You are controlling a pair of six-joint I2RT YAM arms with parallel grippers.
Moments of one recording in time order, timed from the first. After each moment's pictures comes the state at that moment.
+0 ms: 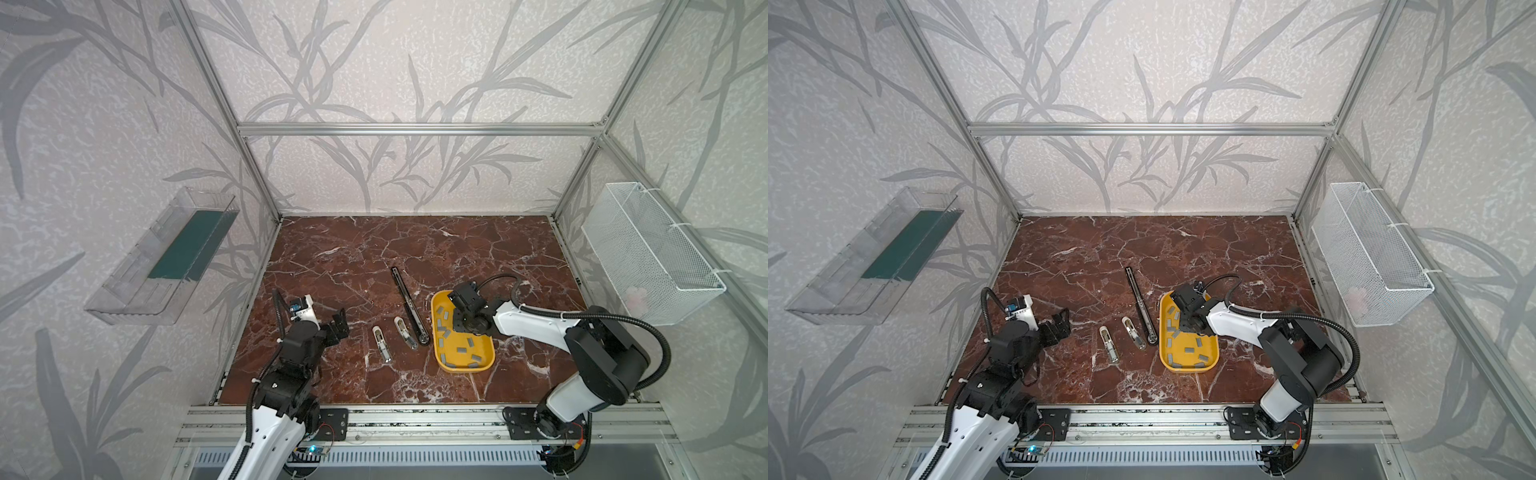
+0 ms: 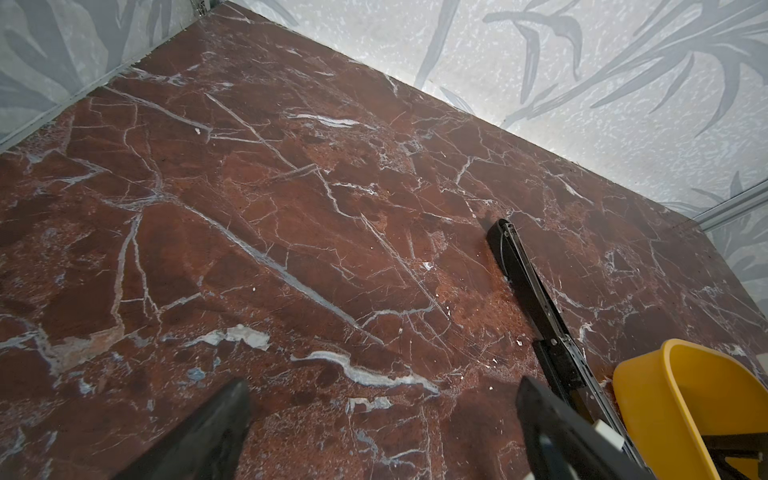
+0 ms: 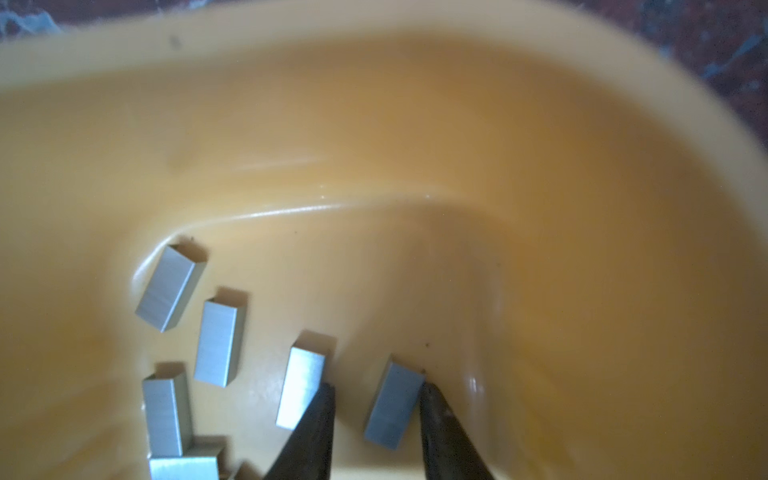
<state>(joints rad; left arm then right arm) -0.27 0.37 0.29 -0.38 -0.19 -0.50 0.68 1.61 0.81 -0.41 0.21 0.76</state>
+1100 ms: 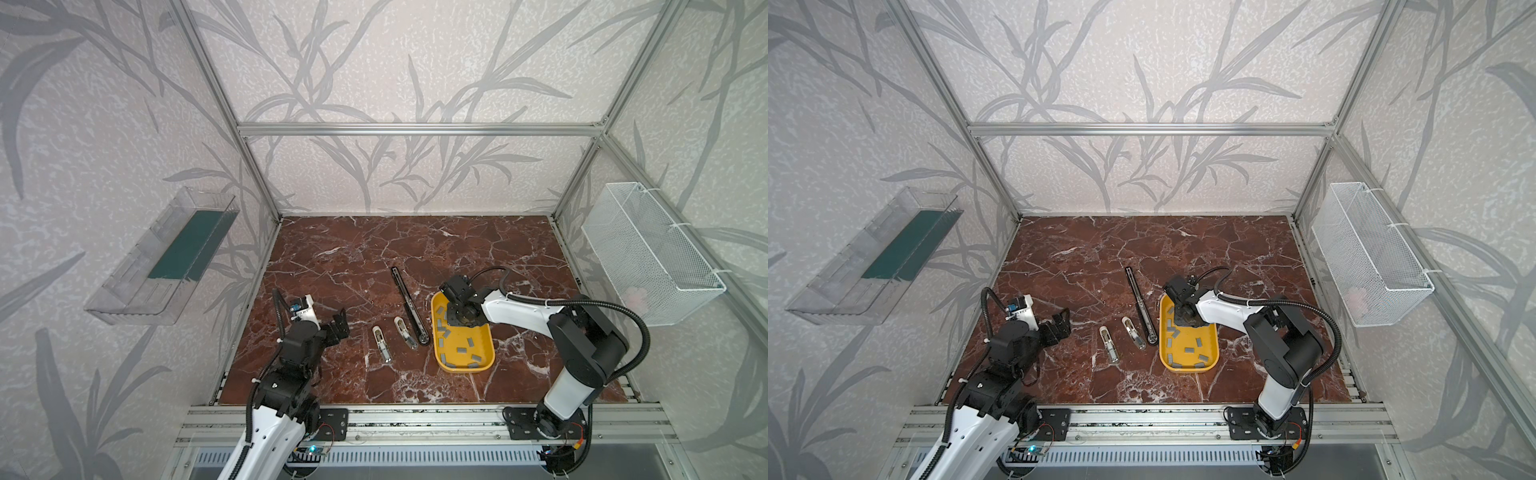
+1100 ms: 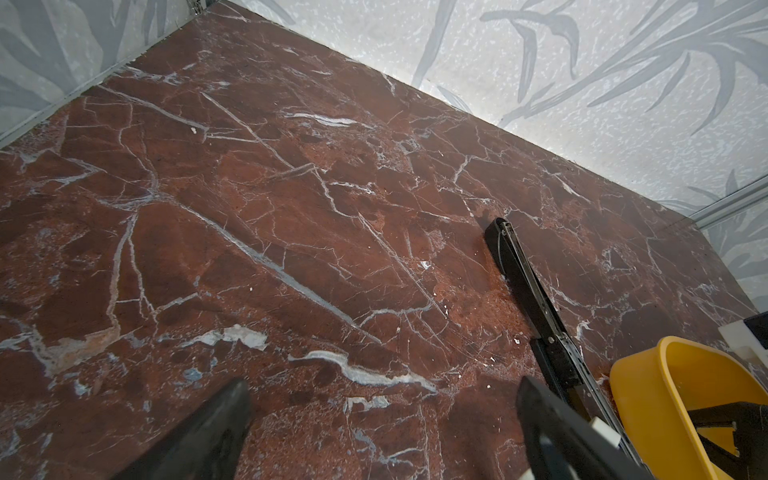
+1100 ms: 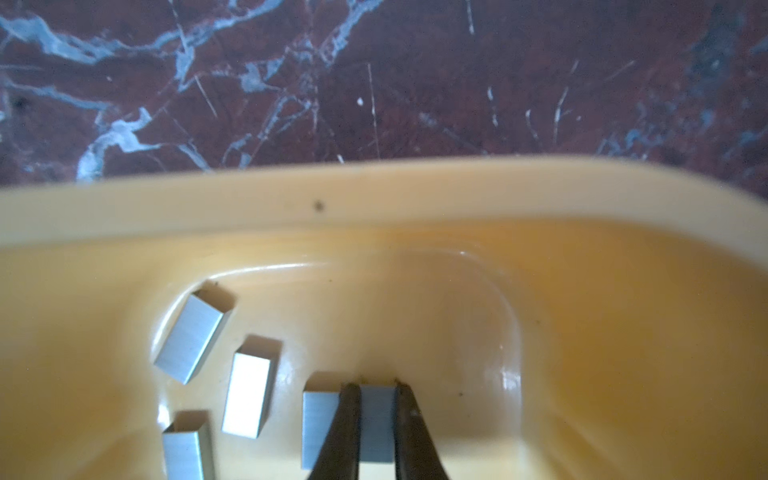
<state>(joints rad) -0.27 0.37 0.29 -0.38 -0.18 -0.49 0.68 1.72 0.95 -0.50 0.22 0.70</state>
